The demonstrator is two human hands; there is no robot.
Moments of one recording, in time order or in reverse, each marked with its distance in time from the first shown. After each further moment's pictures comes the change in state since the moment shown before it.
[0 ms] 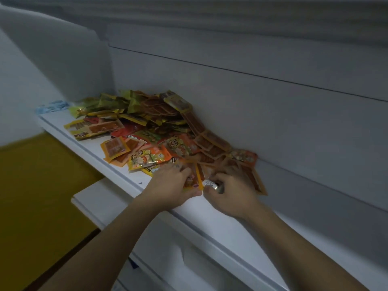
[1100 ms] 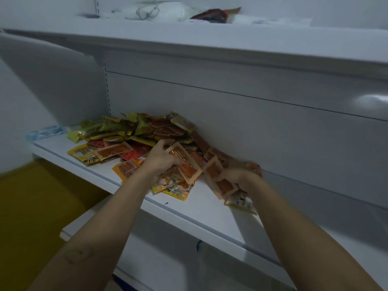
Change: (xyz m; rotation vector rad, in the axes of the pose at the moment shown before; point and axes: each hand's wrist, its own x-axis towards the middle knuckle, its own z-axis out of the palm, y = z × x) left_hand 0.030 -0.096 -0.079 -1.330 0.008 -0.441; right_hand 0.084 -0.057 -0.012 0.531 -0.131 0.611
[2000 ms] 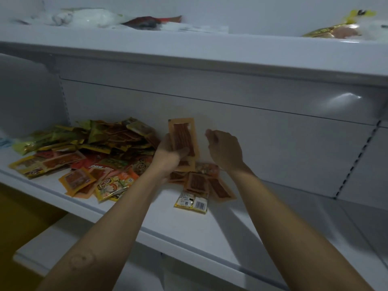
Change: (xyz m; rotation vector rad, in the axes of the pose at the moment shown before) left_hand -0.006 0.041 0.147 -0.206 -0.060 0.313; right_hand -0.034 0.008 -0.108 -0.262 0.575 -0.407
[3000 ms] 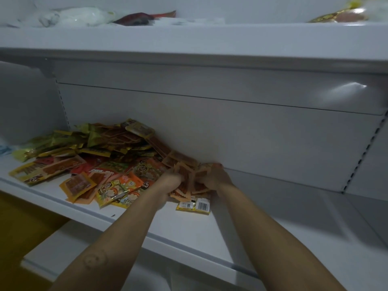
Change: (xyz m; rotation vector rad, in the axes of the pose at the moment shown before) left_hand -0.015 -0.046 -0.001 0.216 -0.112 -0.505; right_hand -0.022 0.045 0.072 0.154 -0.390 0.417
